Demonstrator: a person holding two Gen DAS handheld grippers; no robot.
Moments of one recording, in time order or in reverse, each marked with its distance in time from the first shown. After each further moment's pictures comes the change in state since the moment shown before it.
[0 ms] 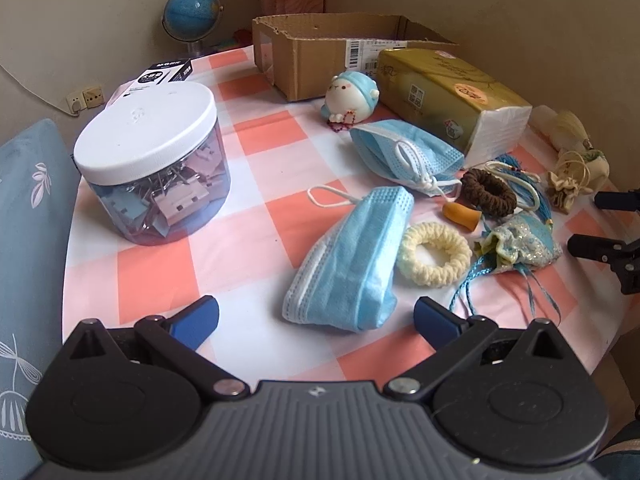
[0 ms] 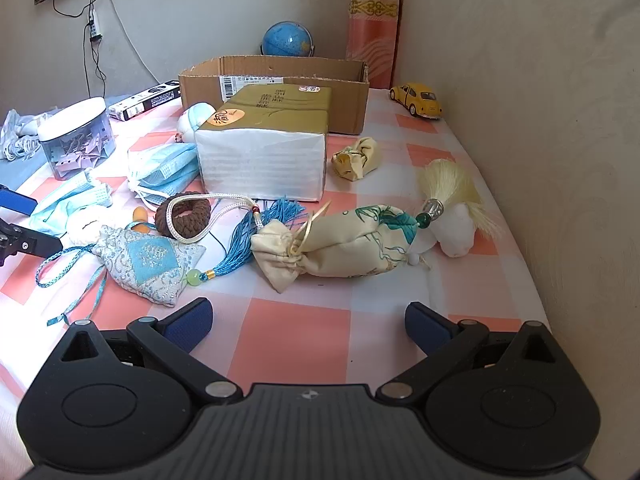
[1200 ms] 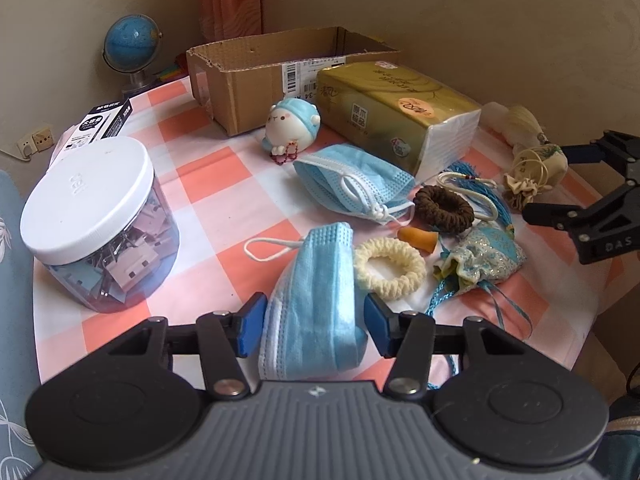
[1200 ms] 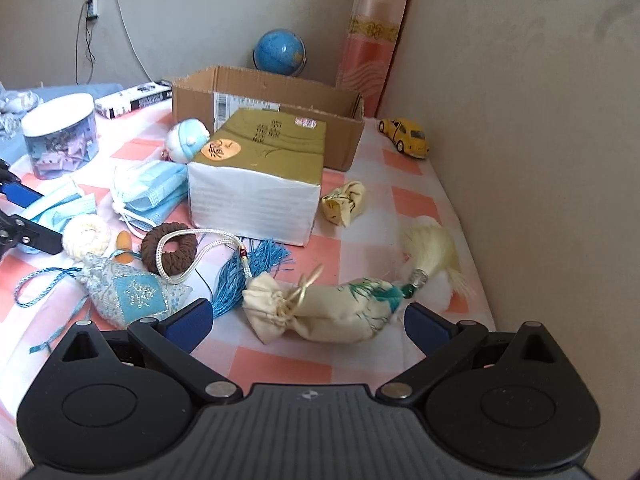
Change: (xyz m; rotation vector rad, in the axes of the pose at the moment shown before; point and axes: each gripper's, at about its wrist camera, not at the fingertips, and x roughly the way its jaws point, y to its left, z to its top) left arm 0.004 -0.012 0.021 0.140 -0.032 -0.124; right arm -0.001 0.019 0.031 -0.105 -0.010 -0.132
